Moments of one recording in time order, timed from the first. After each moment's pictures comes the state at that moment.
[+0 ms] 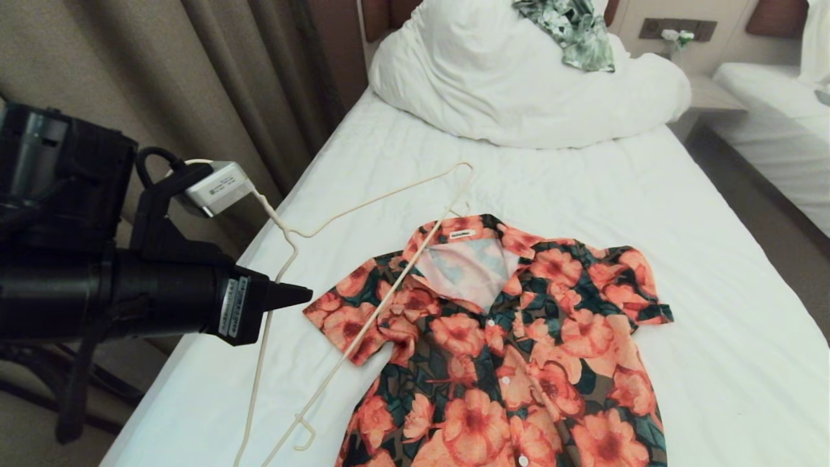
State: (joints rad) left arm -0.49 1.33 -1.05 0.31 -0.11 -0.02; right arm 0.00 0.05 -0.12 0.10 -0.02 0.03
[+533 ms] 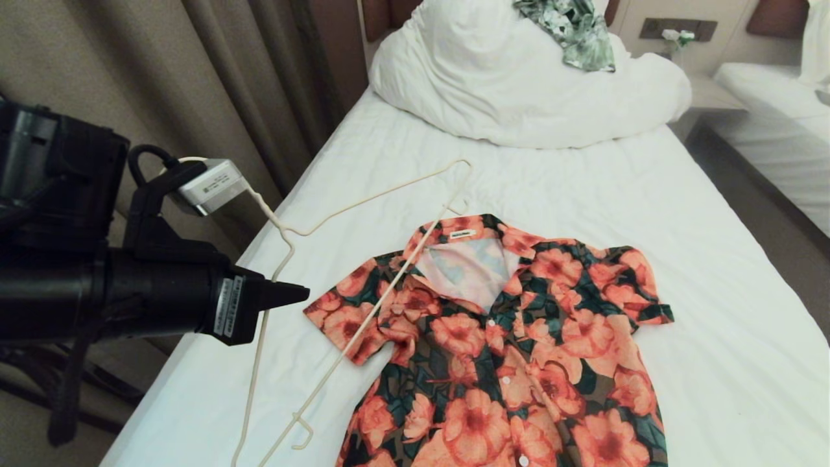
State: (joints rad) left arm -0.49 1.32 -1.05 0.31 -0.11 -0.02; right arm 0.00 0.58 -0.61 0.12 -0.01 0.10
